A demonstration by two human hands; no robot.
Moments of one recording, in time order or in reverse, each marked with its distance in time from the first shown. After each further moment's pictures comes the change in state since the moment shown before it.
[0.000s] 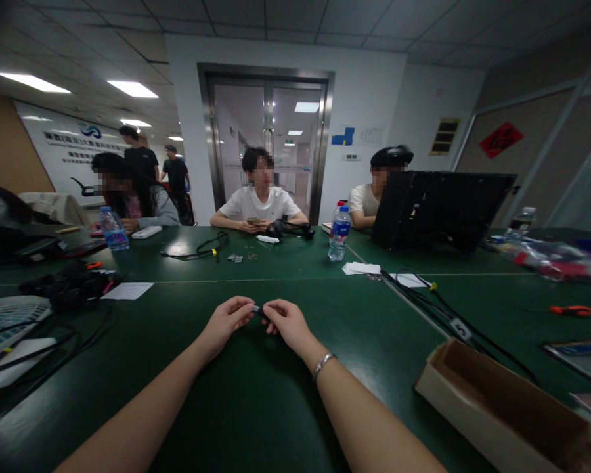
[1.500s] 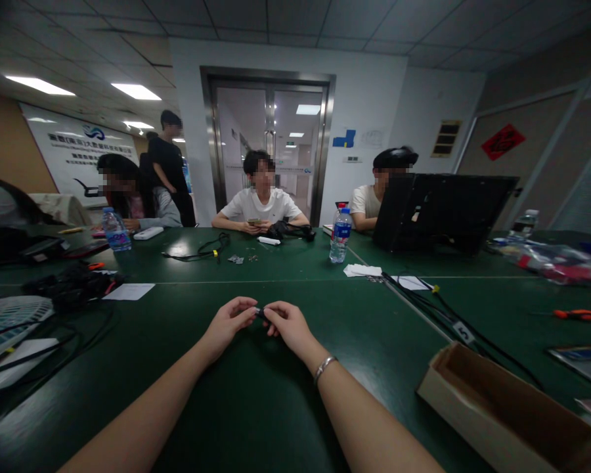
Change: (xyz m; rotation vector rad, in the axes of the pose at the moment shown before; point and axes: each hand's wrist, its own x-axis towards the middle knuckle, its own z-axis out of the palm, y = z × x) left_hand -0.001 0.000 0.001 0.083 -0.020 0.061; right_hand 0.003 0.006 -0.002 -0.004 -0.019 -0.014
